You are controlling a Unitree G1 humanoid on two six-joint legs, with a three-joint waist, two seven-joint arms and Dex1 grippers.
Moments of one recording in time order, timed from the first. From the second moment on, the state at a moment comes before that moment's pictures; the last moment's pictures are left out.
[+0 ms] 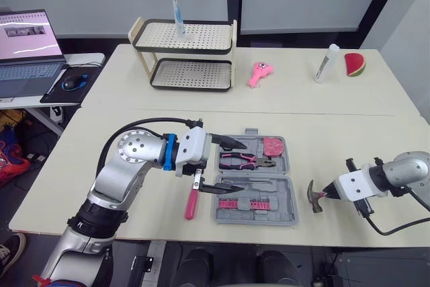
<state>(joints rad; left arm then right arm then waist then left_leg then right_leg) -0.47 0.60 -0.21 -0.23 -0.39 0.21 -1.29 -0.28 -1.09 0.26 0.19 -0.06 -0.39 1.30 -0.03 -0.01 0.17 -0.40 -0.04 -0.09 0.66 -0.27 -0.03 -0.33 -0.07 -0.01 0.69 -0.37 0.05</state>
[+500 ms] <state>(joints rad) -0.46 0.60 -0.21 -0.24 -0.39 0.22 -1.30 -0.62 -0.97 0.46 0.56 -0.20 -0.95 1.40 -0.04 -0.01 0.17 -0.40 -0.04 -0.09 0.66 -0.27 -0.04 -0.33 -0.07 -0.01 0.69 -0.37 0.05</state>
